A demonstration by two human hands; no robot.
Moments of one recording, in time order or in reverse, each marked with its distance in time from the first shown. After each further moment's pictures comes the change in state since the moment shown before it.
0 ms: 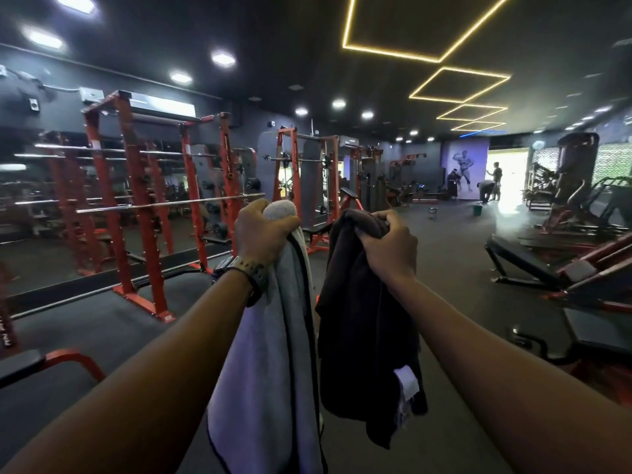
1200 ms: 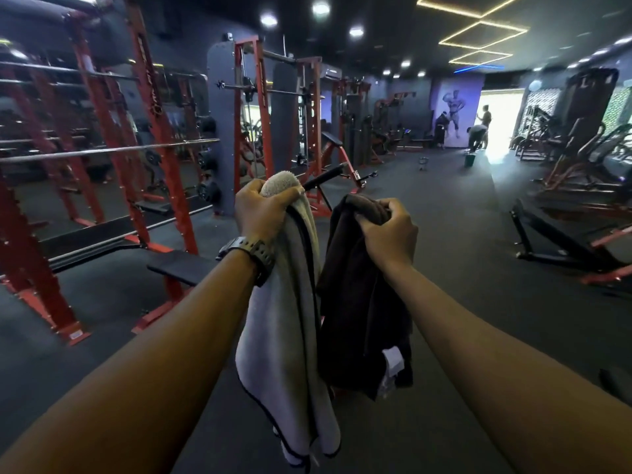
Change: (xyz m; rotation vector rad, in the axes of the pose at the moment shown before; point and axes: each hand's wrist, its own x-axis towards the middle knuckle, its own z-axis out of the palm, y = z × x) left_hand 0.583 -0.554 0.547 -0.206 -0.101 -0.289; right_hand 0.592 0.444 0.568 -0.037 0.040 0.153
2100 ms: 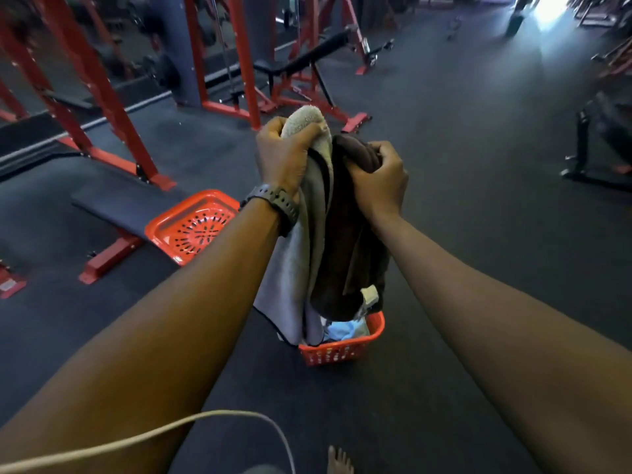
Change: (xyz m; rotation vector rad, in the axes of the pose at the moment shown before) left_hand 0.355 -0.319 0.317 -0.121 -0.065 -0.246; right_hand 0.351 0.307 0.339 -0.017 -0.094 0.139
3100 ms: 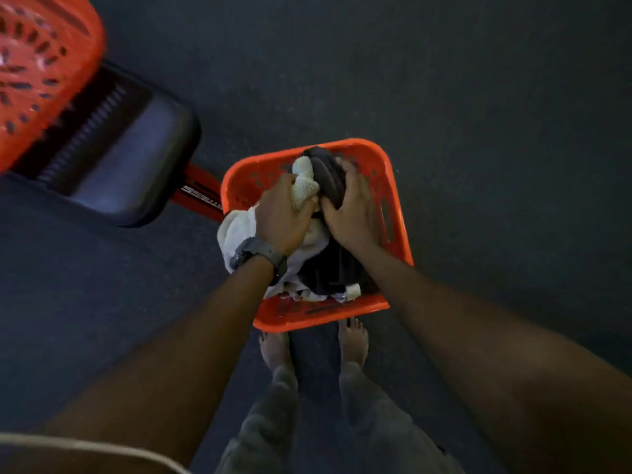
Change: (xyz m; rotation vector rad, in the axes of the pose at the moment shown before) left_hand 0.051 -0.612 0.080 0.704 -0.535 -0.306; right_hand -0.007 0.560 0.221 -0.428 -0.489 0.357
